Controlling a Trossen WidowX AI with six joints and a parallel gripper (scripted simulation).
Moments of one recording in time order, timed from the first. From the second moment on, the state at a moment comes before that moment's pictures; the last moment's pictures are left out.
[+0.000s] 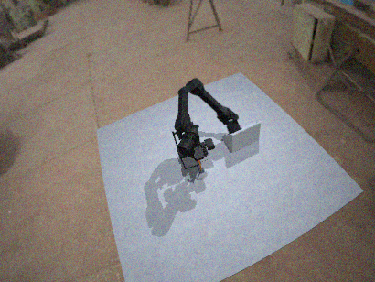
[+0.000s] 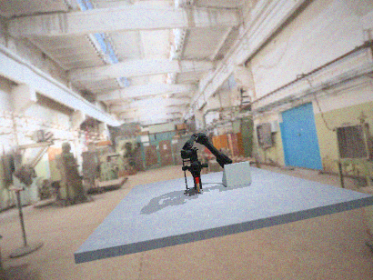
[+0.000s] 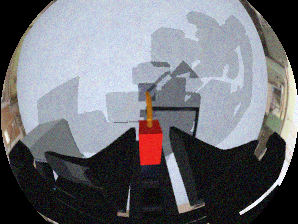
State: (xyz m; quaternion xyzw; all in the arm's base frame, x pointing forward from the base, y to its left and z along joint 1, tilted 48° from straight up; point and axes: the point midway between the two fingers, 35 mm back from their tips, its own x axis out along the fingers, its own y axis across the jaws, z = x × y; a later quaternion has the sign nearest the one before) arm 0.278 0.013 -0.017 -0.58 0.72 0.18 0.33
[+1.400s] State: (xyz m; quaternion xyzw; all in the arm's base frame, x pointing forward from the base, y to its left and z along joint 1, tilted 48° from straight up) arm 0.271 -0.005 -0.014 -0.58 0.72 0.18 0.33
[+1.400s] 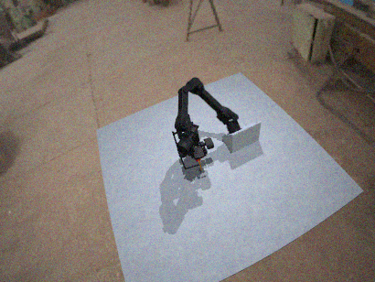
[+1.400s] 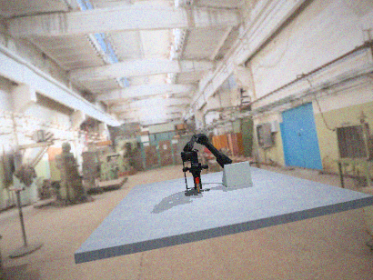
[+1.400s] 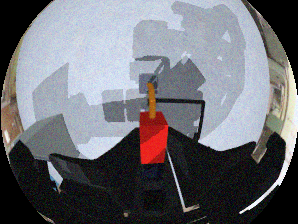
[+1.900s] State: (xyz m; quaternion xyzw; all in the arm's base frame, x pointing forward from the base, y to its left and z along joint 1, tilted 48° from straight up) arm 0.272 -0.005 -0.018 -0.59 0.73 0.17 0.31
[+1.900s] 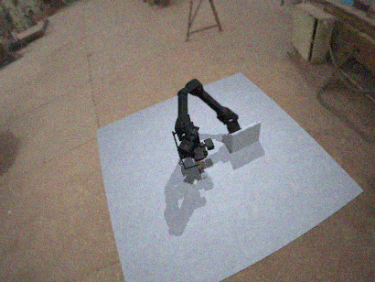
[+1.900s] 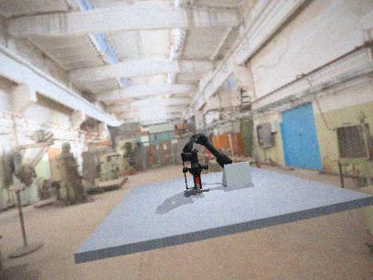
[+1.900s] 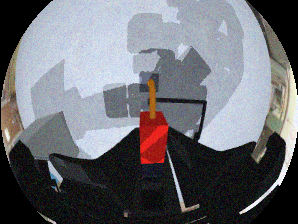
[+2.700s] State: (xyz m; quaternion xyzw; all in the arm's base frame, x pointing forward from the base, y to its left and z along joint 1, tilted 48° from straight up) arm 0.285 0.032 -0.051 -0.59 0.72 0.18 0.32
